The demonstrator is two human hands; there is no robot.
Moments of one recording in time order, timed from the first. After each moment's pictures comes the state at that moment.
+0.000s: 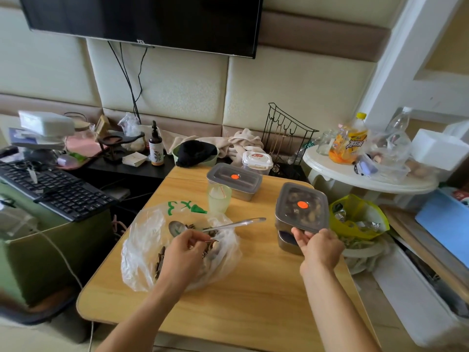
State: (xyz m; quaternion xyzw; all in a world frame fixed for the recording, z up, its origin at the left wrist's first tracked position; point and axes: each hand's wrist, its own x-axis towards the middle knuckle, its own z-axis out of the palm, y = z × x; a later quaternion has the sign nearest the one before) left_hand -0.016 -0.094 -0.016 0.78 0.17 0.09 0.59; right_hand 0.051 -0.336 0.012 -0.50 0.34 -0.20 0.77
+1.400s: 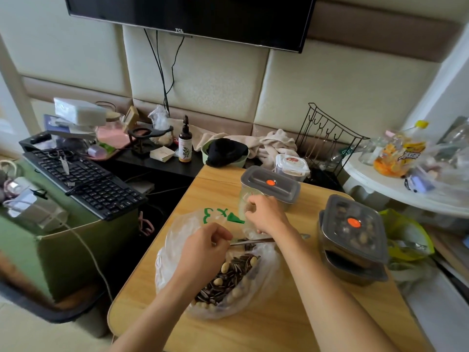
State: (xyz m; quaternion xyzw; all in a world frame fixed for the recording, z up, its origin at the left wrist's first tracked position) left_hand 0.009 -0.042 0.007 0.85 0.13 0.07 0.51; right_hand 0.153 -0.175 0.018 -0.97 -0.17 0.00 0.17
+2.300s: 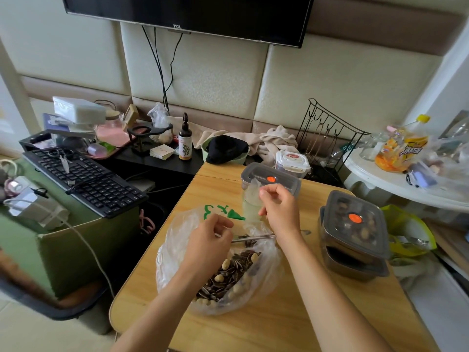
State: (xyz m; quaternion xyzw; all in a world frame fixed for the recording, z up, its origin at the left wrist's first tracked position) left_hand 0.020 -0.046 0.003 0.82 0.13 0.09 0.56; right_hand 0.133 -0.193 0.008 -0.81 -0.05 -0.10 0.57
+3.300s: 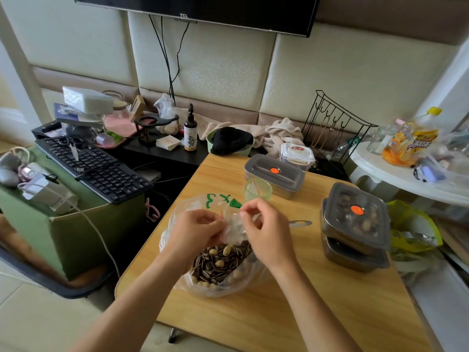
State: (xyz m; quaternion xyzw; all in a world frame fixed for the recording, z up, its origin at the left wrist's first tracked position) left_hand 0.005 -0.024 0.006 0.70 0.19 0.03 0.69; right_hand 0.054 -0.185 0.000 -0.85 -0.22 -0.15 0.45
